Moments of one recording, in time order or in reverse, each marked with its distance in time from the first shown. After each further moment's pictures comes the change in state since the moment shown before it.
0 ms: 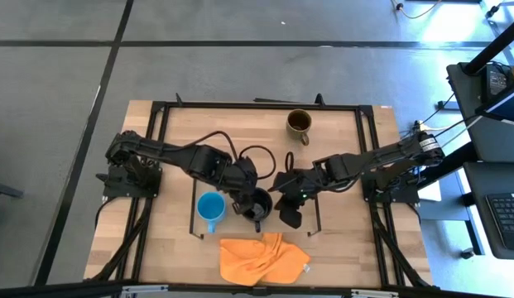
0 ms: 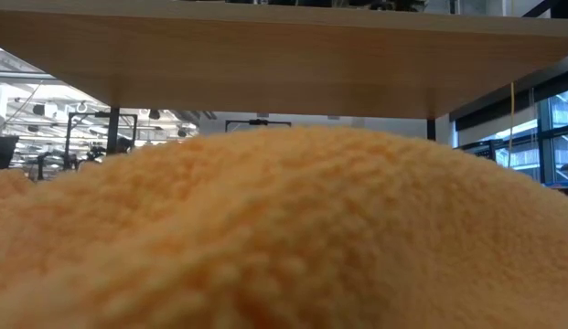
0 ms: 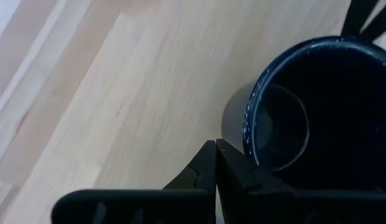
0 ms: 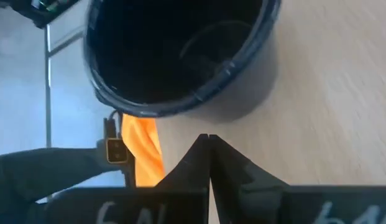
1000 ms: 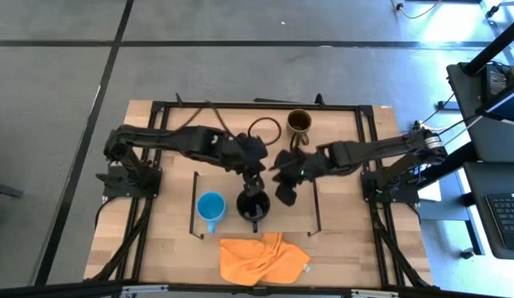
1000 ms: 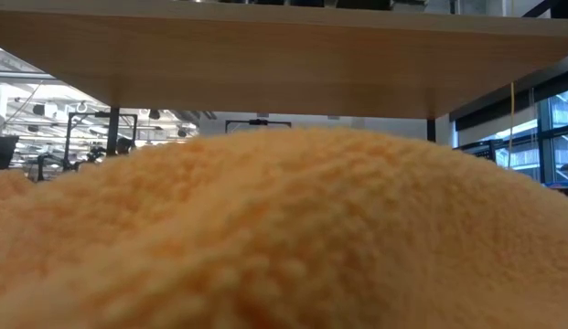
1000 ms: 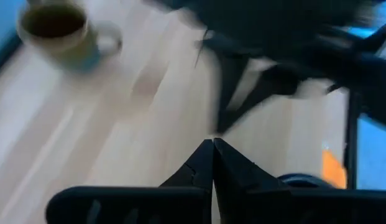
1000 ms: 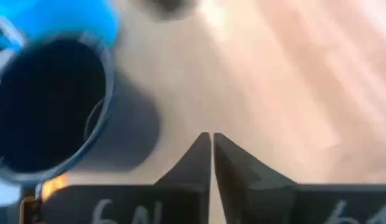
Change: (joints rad) left arm 0.123 -0.045 0.012 0.280 0.005 0.281; right arm -0.109 -0.041 0.028 -0.062 0.248 -0.126
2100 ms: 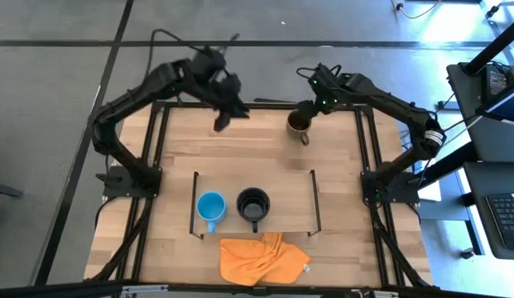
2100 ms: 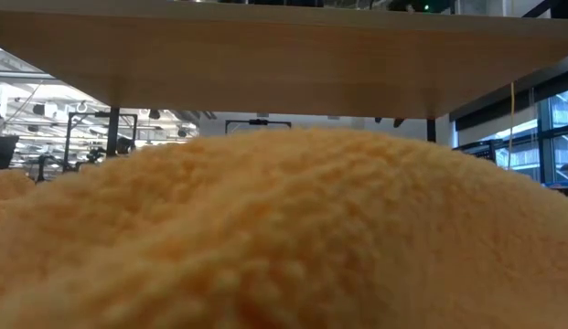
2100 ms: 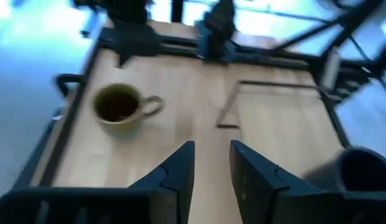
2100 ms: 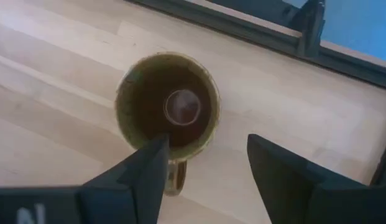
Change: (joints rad) left arm 0.602 -0.150 0.001 -0.008 0.653 0.634; right arm -0.831 0.015 0.050 -0.374 -0.057 0.014
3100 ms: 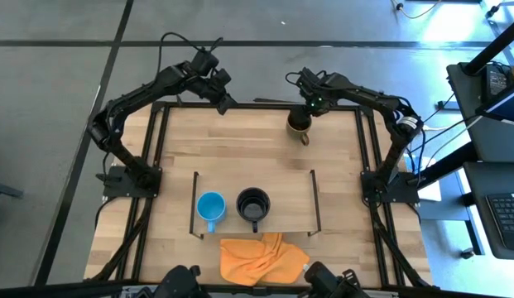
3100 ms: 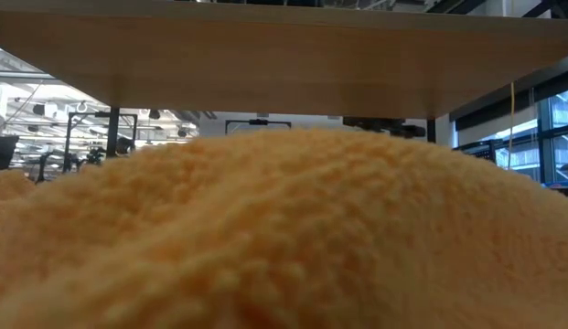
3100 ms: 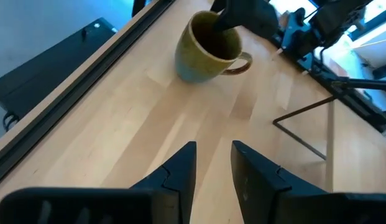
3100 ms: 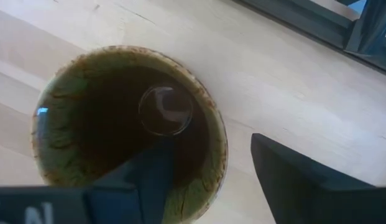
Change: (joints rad) left arm 0.307 0.004 -0.423 0.271 0.092 -0.243; right arm -0.078 0.248 0.000 0.067 -0.080 -0.152
